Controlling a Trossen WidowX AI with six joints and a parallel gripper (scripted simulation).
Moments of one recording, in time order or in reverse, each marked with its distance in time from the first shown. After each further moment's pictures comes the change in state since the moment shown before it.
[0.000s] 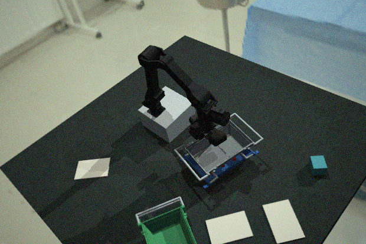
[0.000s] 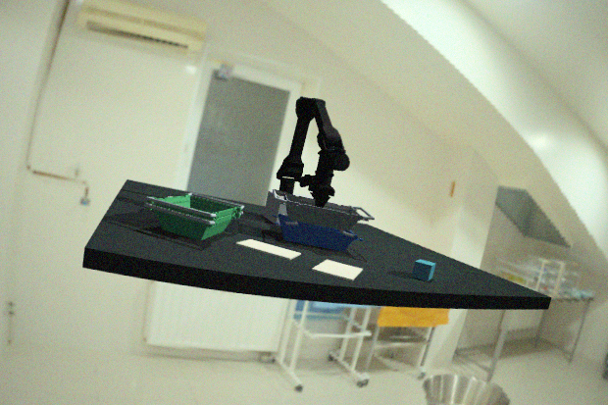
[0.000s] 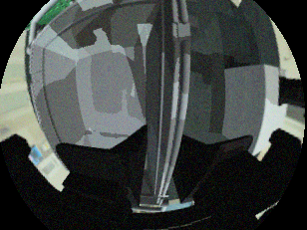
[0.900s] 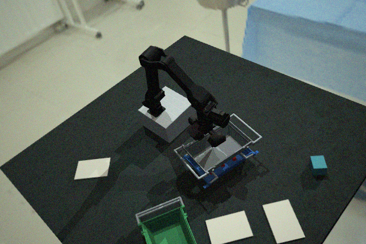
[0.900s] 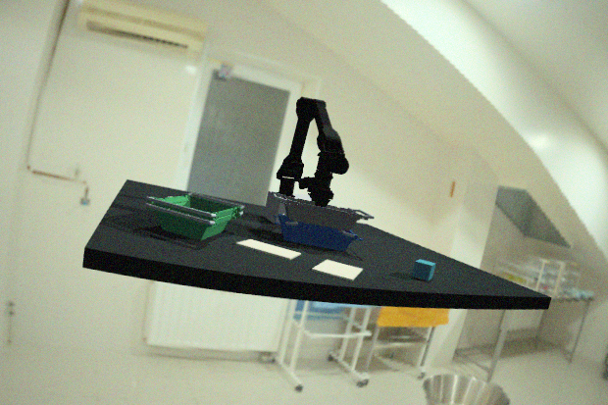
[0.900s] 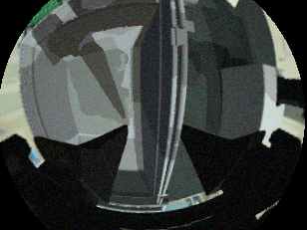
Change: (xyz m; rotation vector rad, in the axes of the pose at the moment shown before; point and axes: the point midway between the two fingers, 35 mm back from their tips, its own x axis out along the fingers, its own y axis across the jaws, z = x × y) arm 0.005 -0.006 0.001 -0.002 -0.006 -0.029
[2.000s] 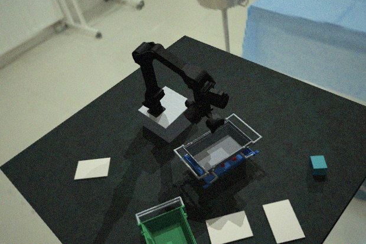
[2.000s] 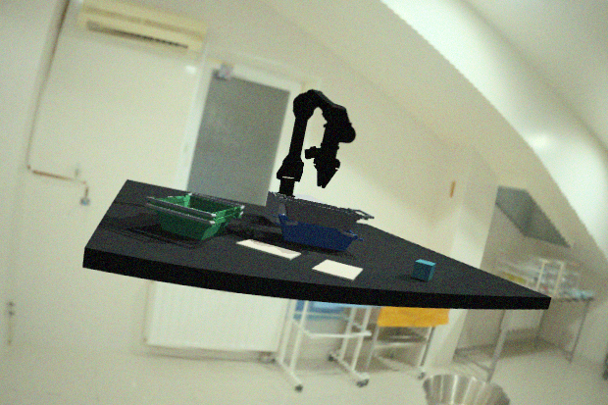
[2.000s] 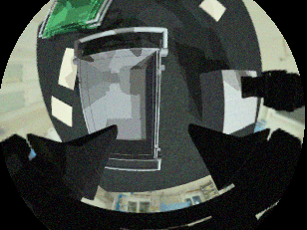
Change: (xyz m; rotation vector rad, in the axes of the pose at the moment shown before) arm -0.101 0.003 0.001 0.000 0.002 0.001
